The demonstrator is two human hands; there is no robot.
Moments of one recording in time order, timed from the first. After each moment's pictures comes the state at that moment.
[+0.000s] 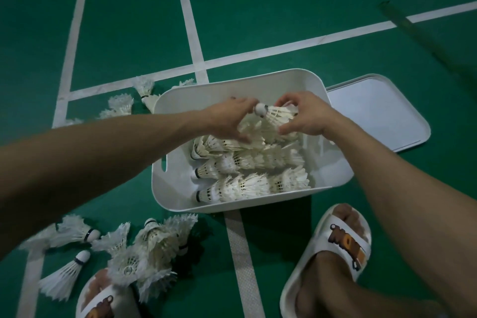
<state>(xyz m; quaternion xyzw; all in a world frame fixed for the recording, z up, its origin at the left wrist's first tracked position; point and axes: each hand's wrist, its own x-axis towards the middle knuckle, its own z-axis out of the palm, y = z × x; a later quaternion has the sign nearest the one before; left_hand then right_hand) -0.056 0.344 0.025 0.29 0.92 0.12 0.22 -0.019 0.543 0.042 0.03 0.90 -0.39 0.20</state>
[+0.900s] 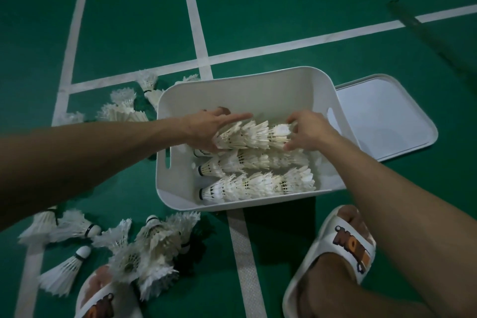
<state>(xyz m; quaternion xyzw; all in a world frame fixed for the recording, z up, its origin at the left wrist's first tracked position) -0.051 0.283 0.002 0.33 0.91 0.03 0.26 -0.007 0.529 0.008 0.07 0.94 -0.25 0.21</state>
